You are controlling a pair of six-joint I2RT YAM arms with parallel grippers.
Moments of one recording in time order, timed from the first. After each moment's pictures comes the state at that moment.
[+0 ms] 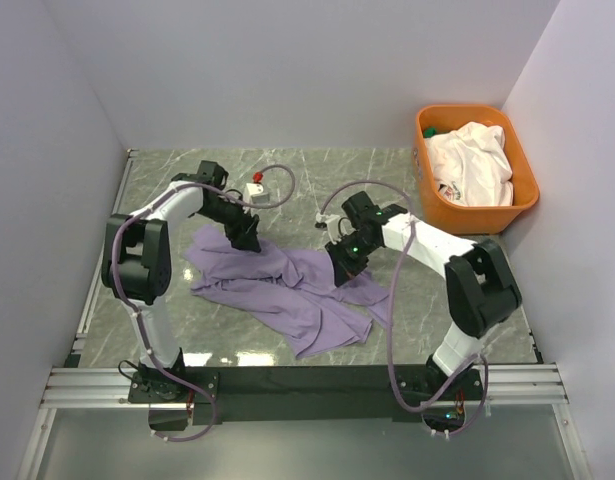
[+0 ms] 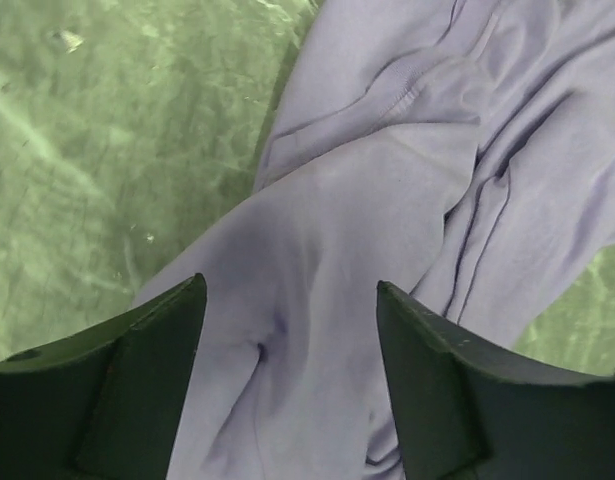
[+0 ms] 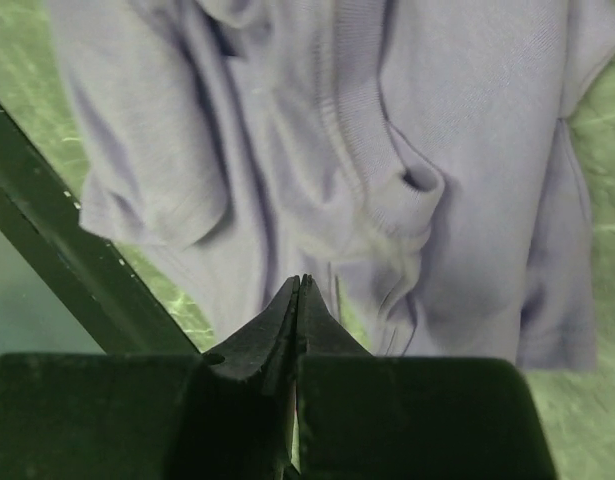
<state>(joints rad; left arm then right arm) -0.17 1.92 1.43 -0.83 0.86 0.86 0.52 1.71 1.16 -0.75 -0.51 -0.18</state>
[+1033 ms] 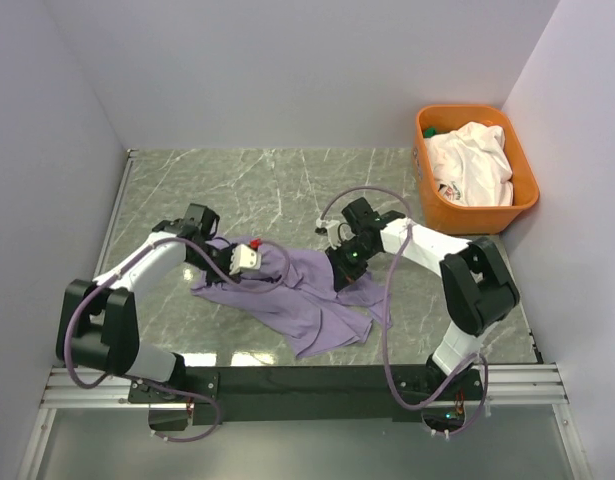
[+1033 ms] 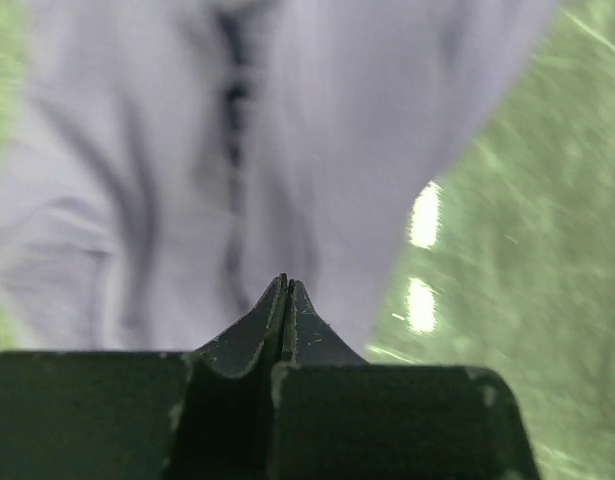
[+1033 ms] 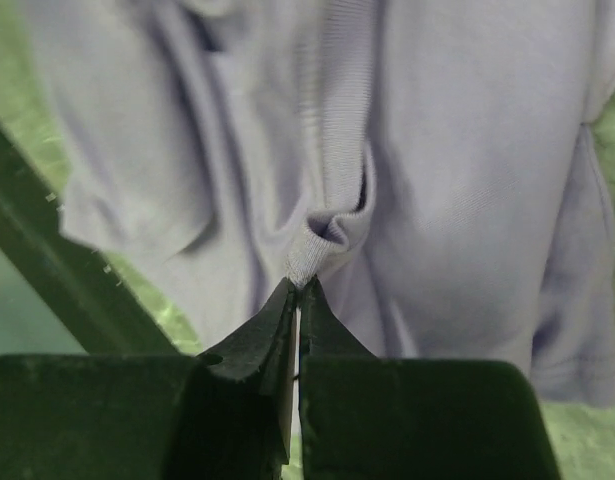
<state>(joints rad) -0.24 1.44 0.93 -0.81 0.64 1.29 0.52 1.72 1.10 -0.67 -0.52 -0.17</state>
